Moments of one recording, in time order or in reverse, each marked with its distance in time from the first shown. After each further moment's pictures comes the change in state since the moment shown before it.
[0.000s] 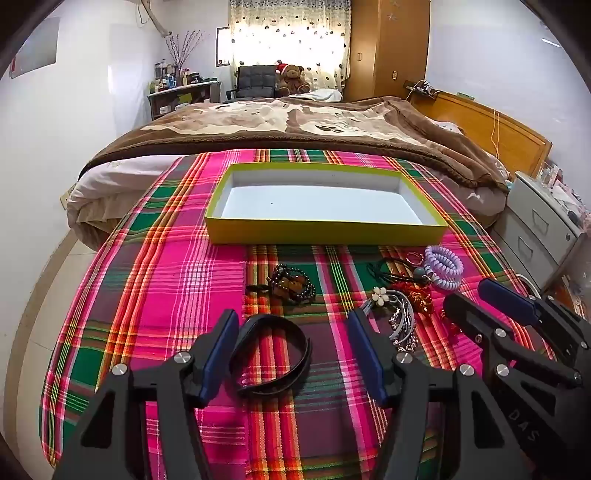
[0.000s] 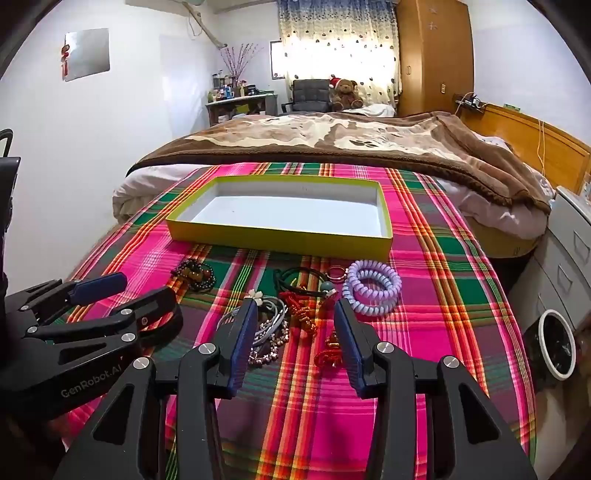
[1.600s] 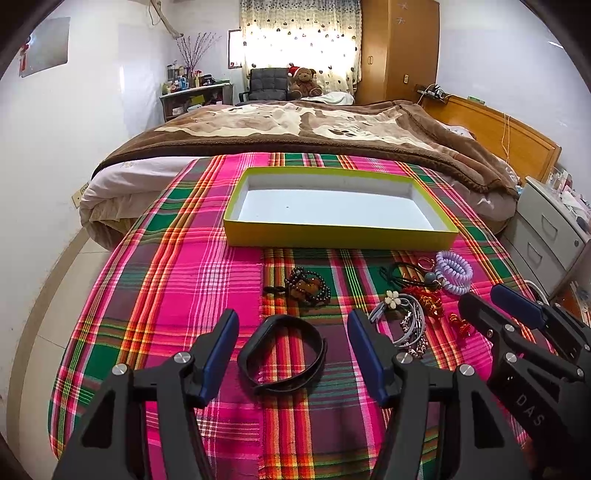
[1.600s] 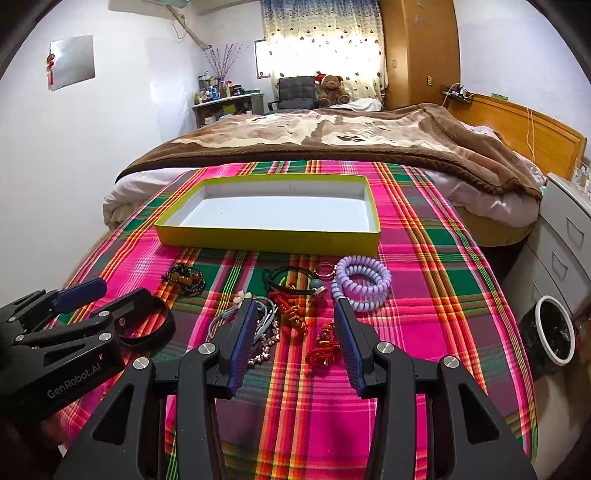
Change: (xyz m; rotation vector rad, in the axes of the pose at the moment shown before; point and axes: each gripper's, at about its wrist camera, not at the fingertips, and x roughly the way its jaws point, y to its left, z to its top) left arm -0.008 0.005 0.002 -0.019 -0.006 0.046; right arm -0.001 -0.004 0.000 0.047 0.014 -0.025
